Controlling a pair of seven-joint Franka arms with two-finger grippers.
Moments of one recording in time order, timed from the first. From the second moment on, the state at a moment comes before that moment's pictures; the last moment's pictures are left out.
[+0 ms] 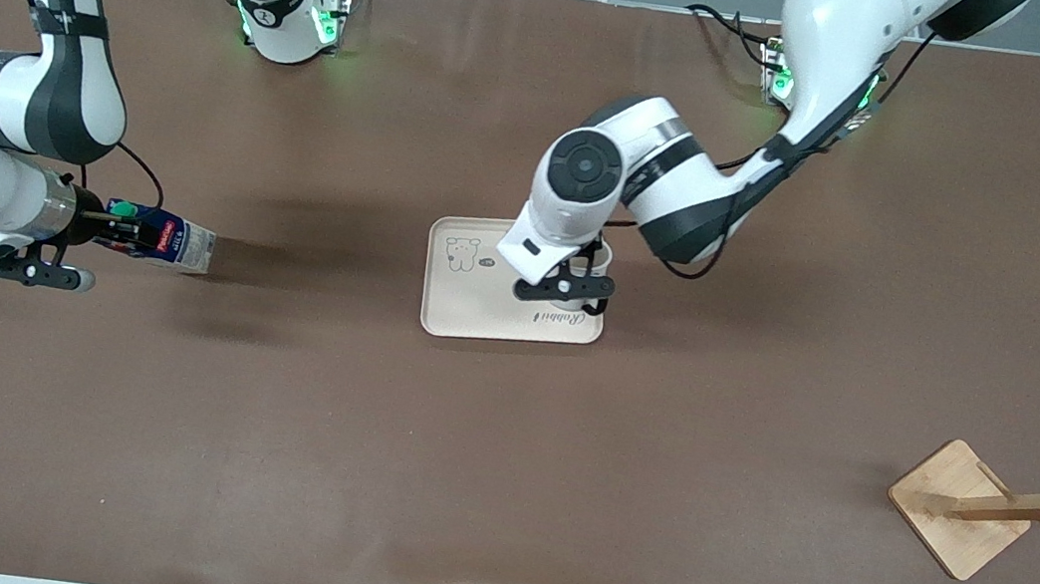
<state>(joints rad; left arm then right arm) -0.36 0.68 -0.55 -1.43 0.18 1.93 -1.05 -0.05 0.23 -0.02 -1.94 -0.01 1.95 -0.02</state>
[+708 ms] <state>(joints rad) -0.38 0.80 -0.55 -1.42 0.13 1.91 -1.06 0.02 0.28 -0.02 -1.75 0.01 1.72 0.01</state>
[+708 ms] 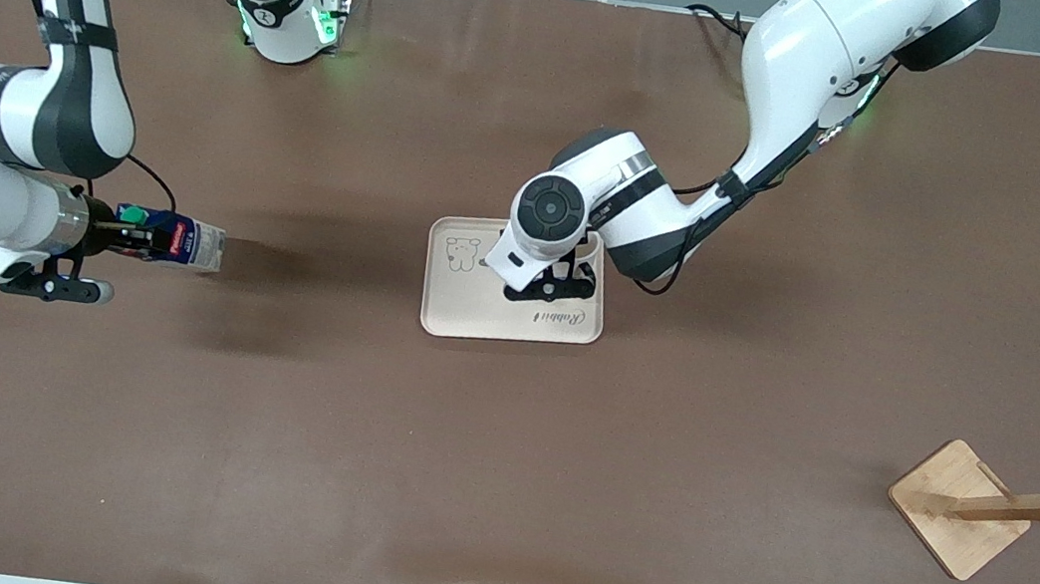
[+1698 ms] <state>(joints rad) -0.33 0.67 -0.50 -1.35 0.15 1.81 -1.06 0.40 0.29 0.00 -1.71 0.27 1.85 0.35</state>
